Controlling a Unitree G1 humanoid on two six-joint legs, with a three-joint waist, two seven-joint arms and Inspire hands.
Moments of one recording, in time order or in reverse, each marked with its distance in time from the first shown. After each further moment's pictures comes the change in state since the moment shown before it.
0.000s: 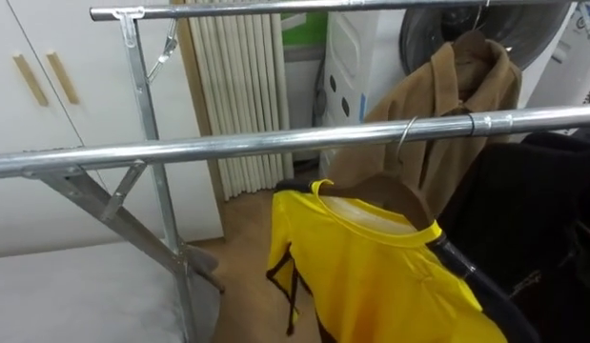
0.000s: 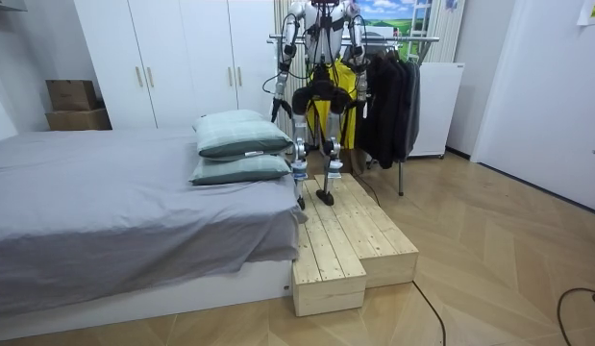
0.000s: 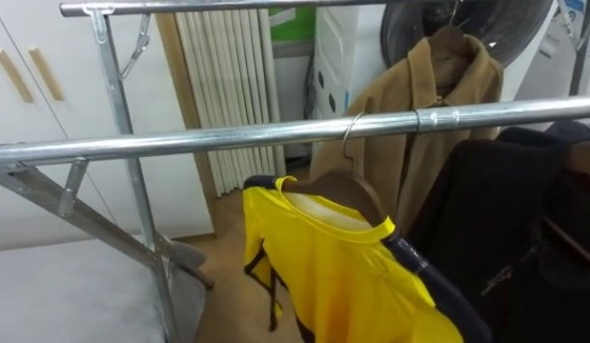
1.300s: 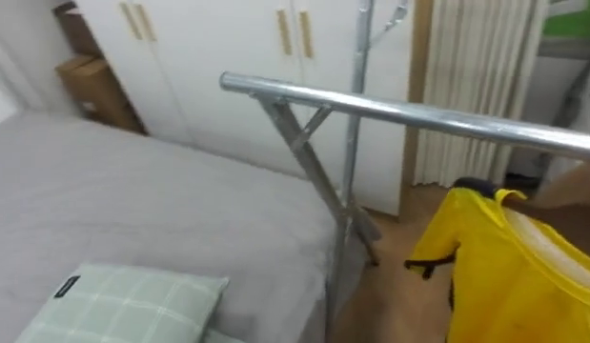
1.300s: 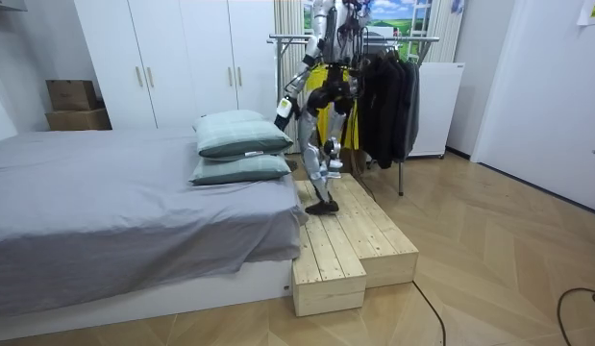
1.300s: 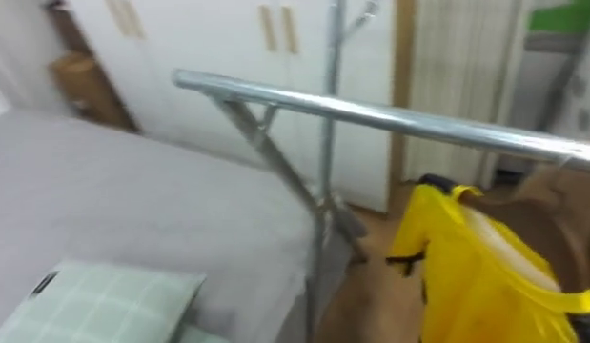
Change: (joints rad) left arm -0.033 0.021 -0.004 -0.035 -0.087 0.029 -0.071; right arm -0.187 -0.069 0.096 0.097 -0.159 0.074 0.021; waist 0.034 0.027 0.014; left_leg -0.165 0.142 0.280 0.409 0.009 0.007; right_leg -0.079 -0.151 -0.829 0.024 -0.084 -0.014
